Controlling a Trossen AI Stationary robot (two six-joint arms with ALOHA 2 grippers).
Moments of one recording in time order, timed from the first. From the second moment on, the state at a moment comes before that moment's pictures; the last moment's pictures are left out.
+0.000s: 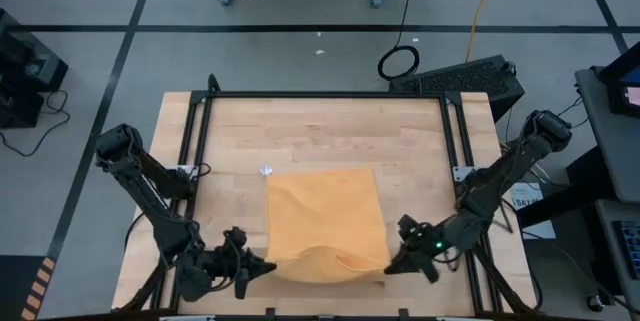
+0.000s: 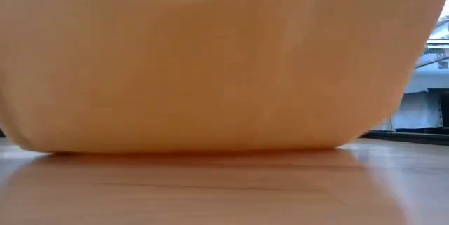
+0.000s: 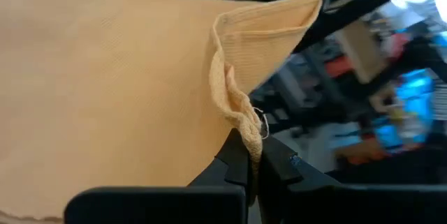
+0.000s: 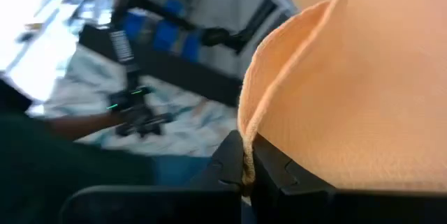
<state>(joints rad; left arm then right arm) -0.95 1.46 0.92 0.01 -0.82 -1.39 0.78 1.20 0.71 0.27 0.23 1.26</state>
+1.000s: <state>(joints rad) -0.73 1.42 0.92 -0.38 -0.68 -1.28 0.54 1.03 0.69 -0.48 0.23 0.92</state>
